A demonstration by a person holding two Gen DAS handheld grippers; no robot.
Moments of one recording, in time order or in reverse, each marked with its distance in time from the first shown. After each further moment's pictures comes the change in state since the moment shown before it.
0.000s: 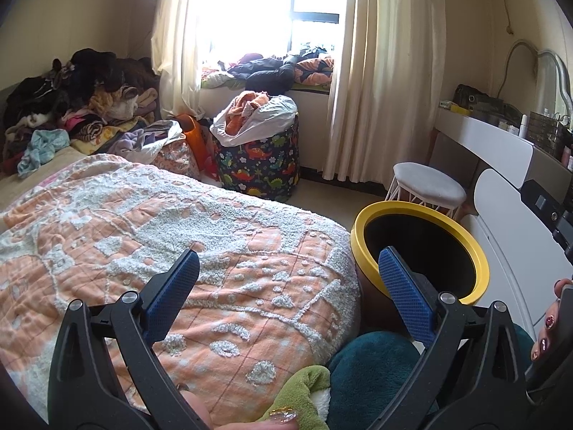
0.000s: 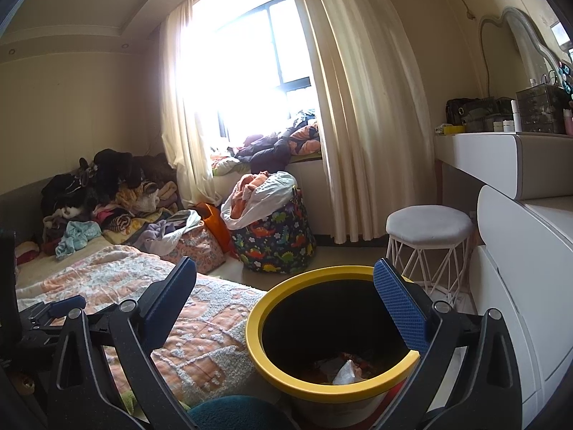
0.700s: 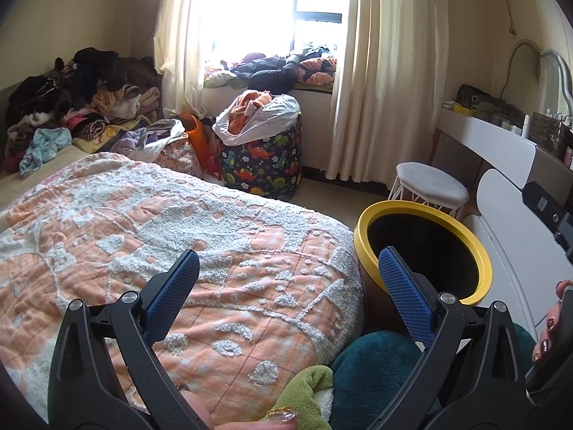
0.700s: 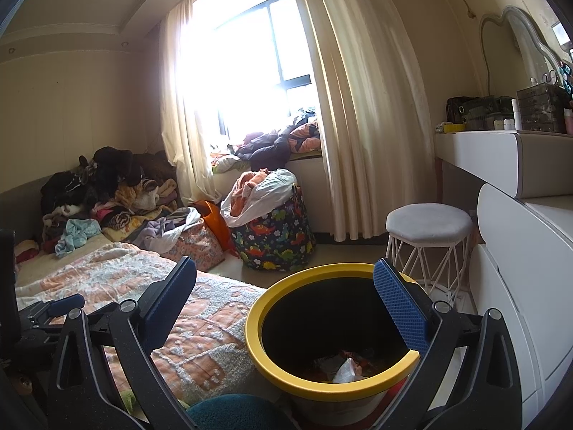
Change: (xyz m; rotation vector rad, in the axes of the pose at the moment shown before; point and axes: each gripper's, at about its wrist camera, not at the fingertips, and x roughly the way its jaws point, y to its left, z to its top) left arm 0.002 -0.002 0.000 -0.002 0.008 0.019; right arm 0.000 0.002 -0.004 0.007 0.011 -0.002
